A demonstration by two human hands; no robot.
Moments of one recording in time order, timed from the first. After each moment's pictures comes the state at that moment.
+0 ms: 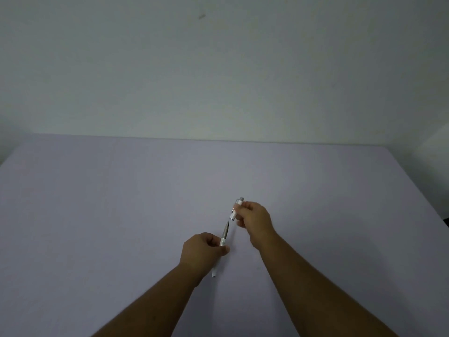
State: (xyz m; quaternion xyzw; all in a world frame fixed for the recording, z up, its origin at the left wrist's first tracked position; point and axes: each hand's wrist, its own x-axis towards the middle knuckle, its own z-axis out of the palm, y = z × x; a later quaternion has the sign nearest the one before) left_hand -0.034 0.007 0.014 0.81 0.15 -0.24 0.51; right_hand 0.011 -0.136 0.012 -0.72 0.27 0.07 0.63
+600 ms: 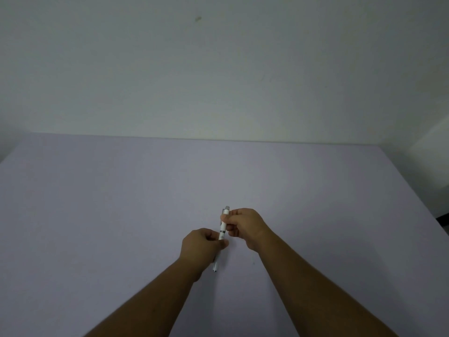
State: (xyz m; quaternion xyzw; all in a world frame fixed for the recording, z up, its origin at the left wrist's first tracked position) left_hand -0.037 0.000 0.019 0.79 0.14 -0.23 0.54; right_hand -0.006 -0.136 0.021 -0.68 0.21 0.20 0.67
